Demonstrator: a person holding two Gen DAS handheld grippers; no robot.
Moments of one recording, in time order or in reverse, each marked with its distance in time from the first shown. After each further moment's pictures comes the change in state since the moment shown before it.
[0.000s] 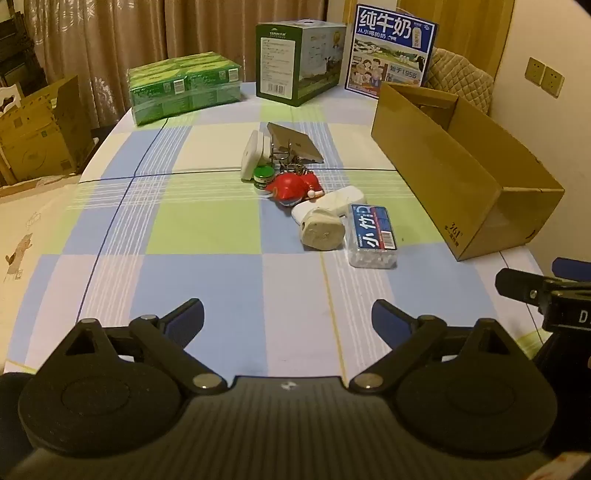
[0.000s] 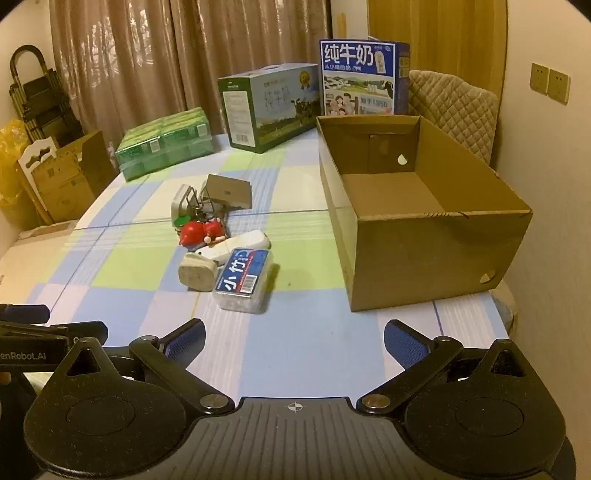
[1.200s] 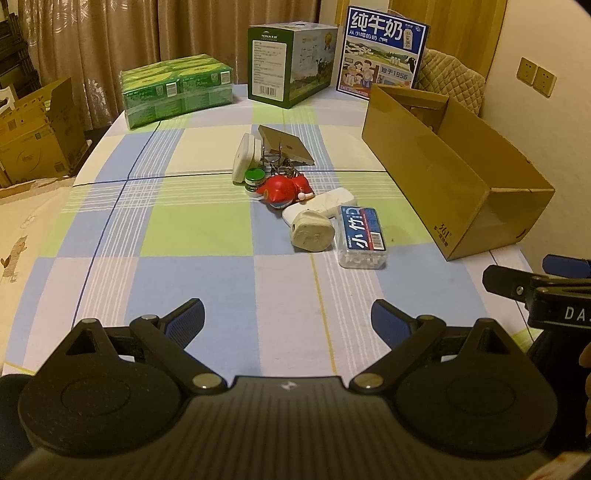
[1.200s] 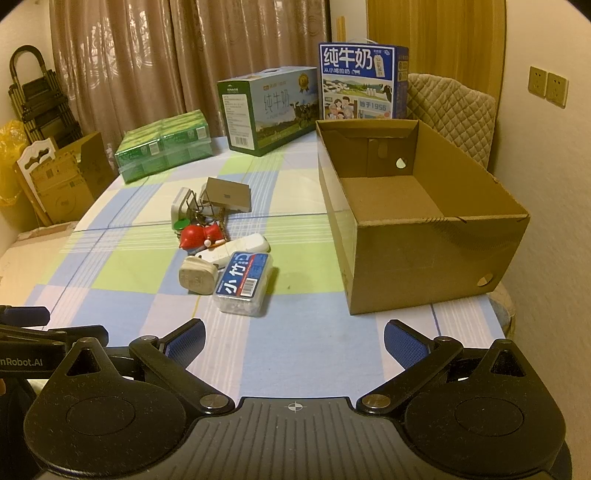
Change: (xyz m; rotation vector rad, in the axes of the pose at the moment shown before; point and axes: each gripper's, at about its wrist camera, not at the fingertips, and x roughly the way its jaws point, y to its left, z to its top) left arm -0.006 0.000 0.004 -0.009 -0.008 -0.034; right arm -0.004 0.003 0.004 0.000 -0.010 -0.008
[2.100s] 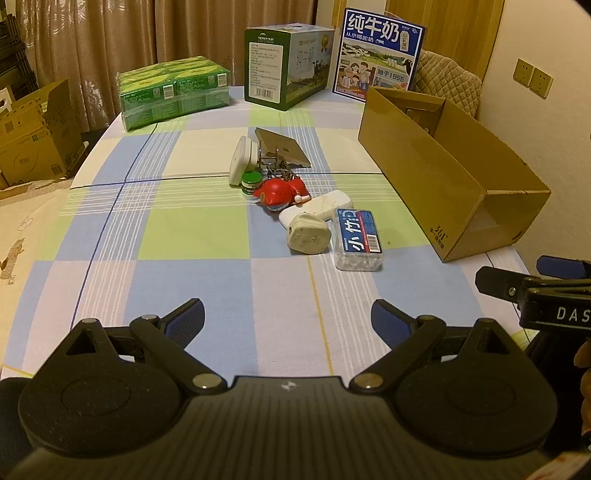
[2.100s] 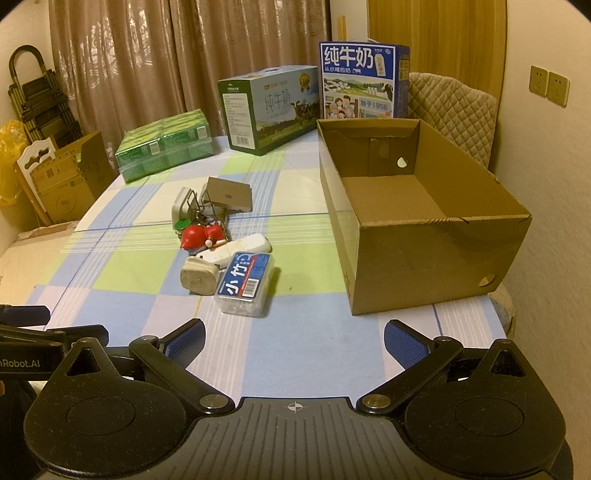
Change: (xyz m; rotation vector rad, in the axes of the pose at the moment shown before) left arm -0.002 -0.001 0.002 0.002 -0.004 -0.011; right arm 0.000 0.001 0.000 -0.002 0.003 0.001
